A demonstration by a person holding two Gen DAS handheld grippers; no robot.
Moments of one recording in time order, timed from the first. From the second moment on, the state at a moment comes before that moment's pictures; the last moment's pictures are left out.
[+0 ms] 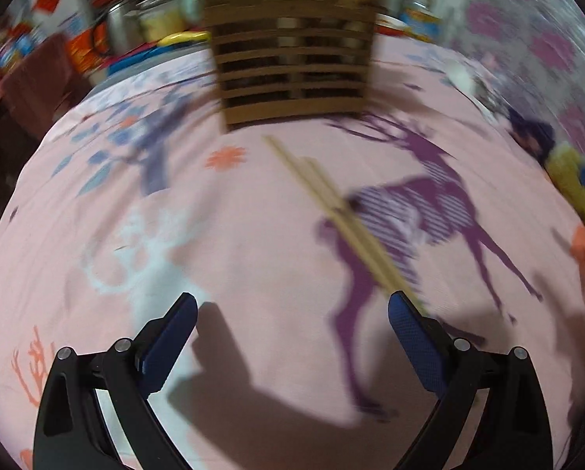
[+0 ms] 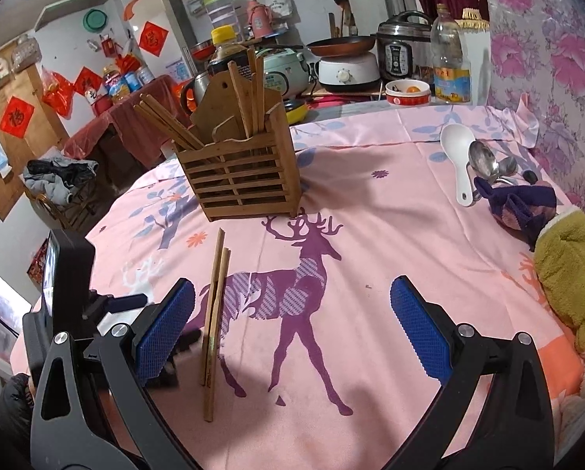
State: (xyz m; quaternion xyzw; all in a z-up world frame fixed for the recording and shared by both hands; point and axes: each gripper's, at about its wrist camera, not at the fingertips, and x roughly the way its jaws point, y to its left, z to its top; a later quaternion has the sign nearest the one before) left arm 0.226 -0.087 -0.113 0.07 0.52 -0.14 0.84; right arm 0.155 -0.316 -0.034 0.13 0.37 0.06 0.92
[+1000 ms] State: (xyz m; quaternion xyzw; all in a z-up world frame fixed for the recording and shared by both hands) left arm 0.250 -0.053 -0.114 0.01 0.54 -0.10 0.84; right arm 0.158 -0.288 -0.077 0.09 0.45 0.09 0.88
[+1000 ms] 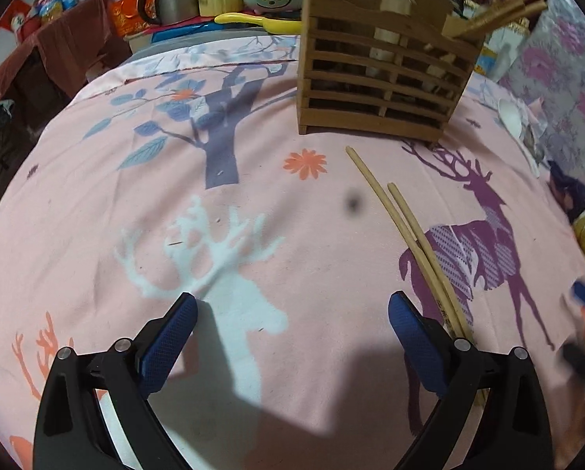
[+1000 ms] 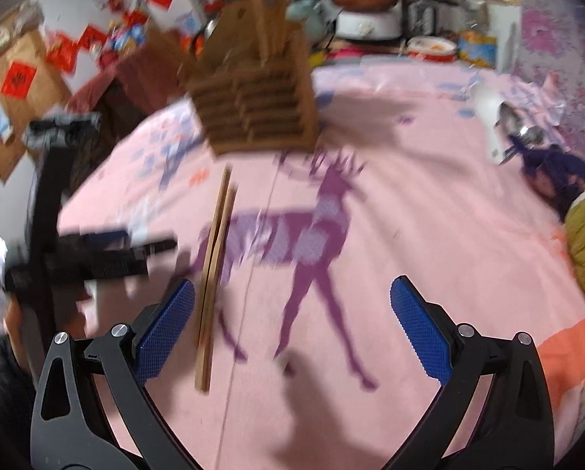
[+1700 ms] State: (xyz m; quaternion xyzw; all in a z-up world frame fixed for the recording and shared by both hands) left arm 0.233 -0.066 -0.102 0.05 0.51 -0.11 0.85; right arm 0.121 -0.257 -0.099 -0.03 0.47 0.13 0.87
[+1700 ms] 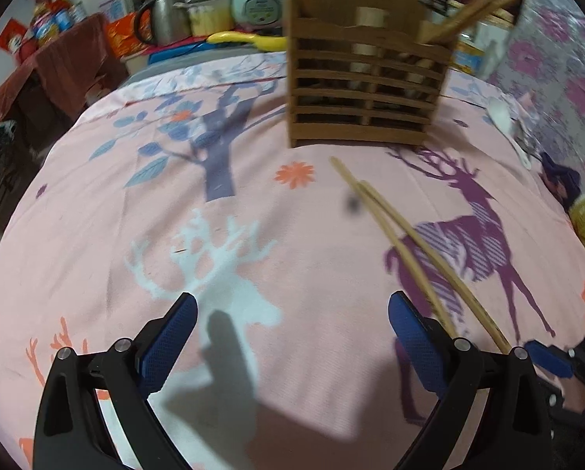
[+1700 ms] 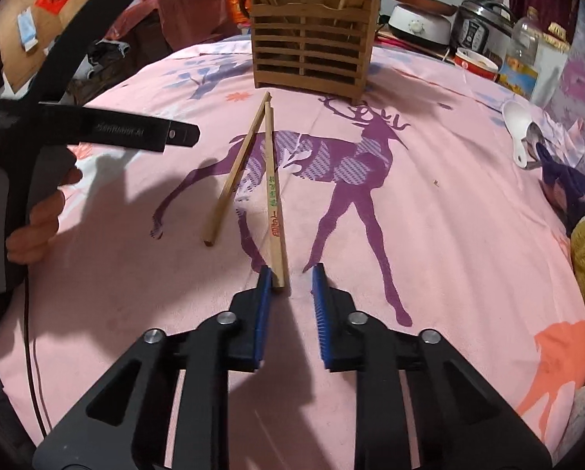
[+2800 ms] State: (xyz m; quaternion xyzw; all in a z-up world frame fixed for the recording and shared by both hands) left arm 0.187 -0.047 -0.108 0.09 0.51 -0.14 0.85; right arm 0.133 -0.290 -0.099 0.05 0.48 0.10 0.87
